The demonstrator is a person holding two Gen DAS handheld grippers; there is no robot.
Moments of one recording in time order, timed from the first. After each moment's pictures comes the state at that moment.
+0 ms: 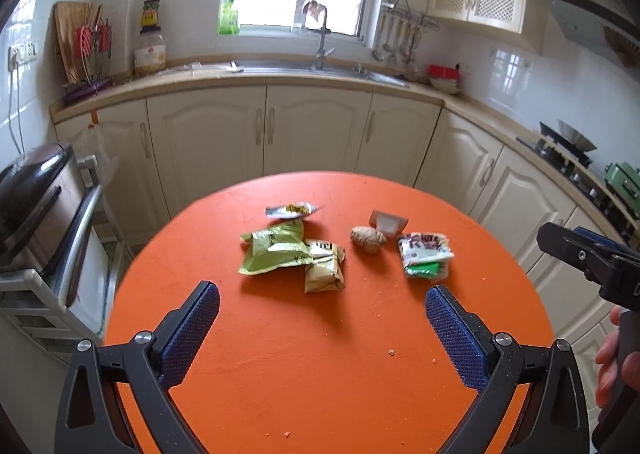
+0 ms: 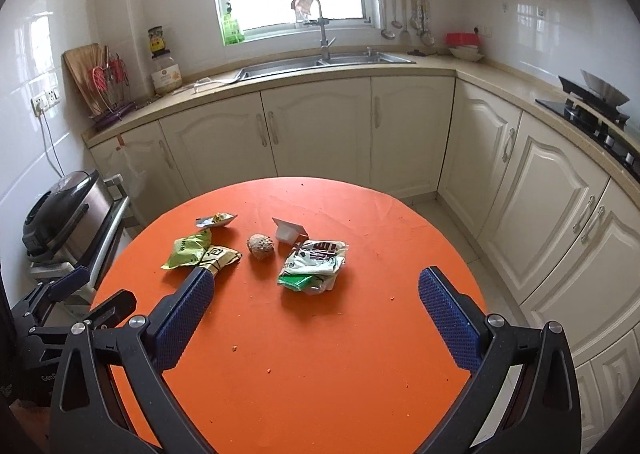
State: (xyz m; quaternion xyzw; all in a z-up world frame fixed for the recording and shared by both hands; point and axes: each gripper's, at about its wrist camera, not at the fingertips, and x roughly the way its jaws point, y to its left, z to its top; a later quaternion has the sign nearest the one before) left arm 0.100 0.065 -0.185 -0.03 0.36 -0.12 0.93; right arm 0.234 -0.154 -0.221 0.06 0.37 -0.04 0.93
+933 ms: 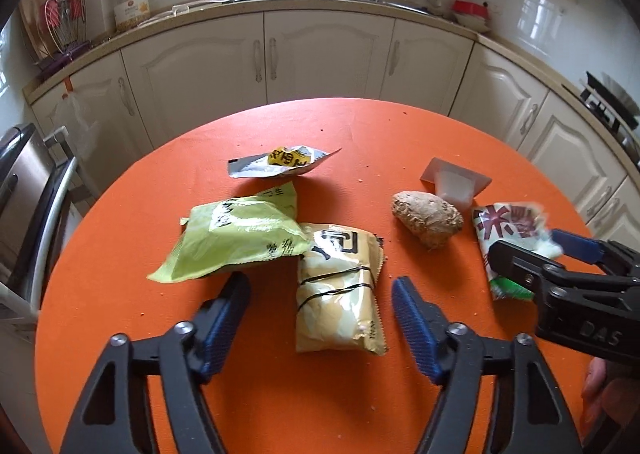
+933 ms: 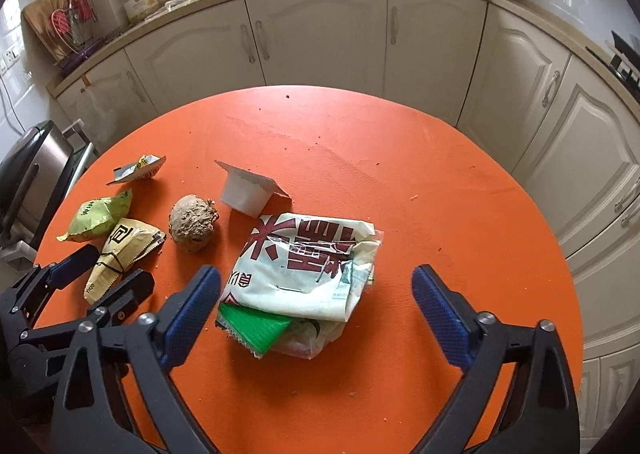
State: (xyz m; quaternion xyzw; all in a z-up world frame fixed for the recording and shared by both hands) left arm 0.400 -0.040 -0.259 0.02 0.45 -0.08 0.89; right arm 0.360 -0.163 -0.348 0.05 0.50 -0.02 0.87
